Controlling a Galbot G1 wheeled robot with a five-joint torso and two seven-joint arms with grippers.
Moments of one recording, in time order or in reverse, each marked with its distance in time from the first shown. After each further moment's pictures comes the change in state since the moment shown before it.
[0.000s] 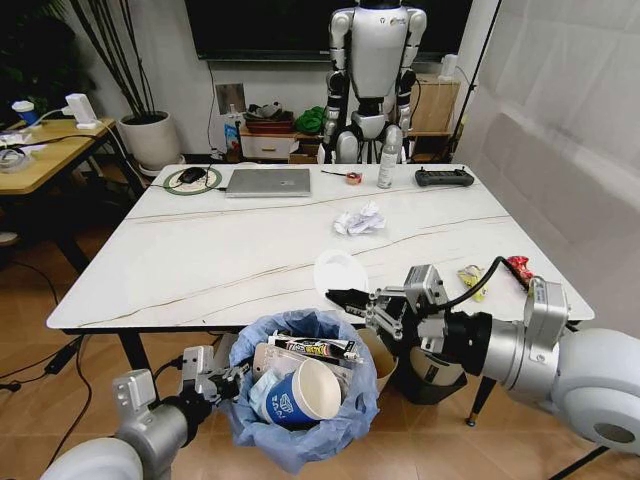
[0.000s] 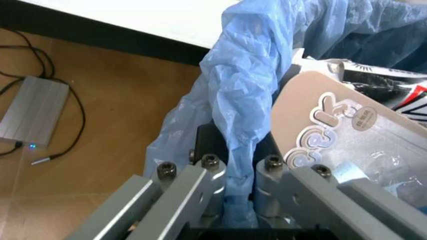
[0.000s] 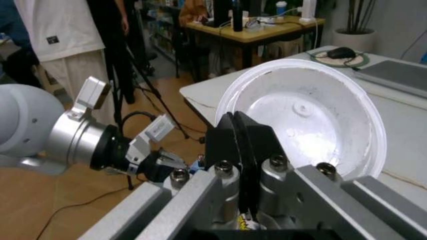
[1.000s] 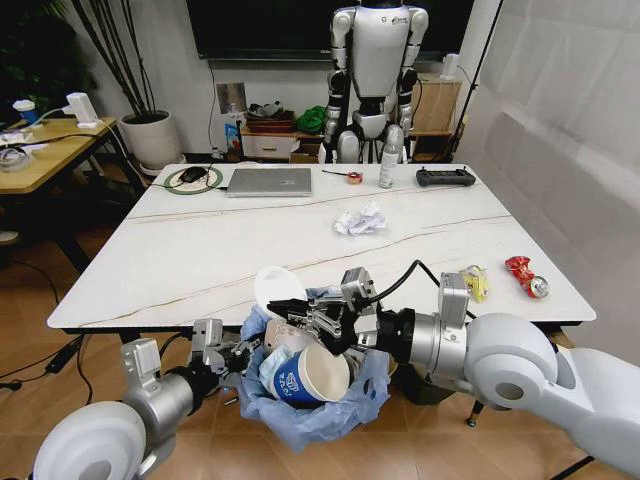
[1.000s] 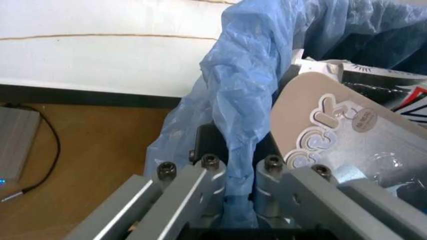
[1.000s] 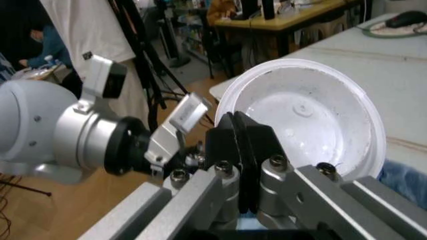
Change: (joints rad) left arm -0.160 0.094 0.033 0.024 -0.109 -0.001 0.027; right arm 0.417 0.292 -0.499 -0.195 0.025 -0.085 0.023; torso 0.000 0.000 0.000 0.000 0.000
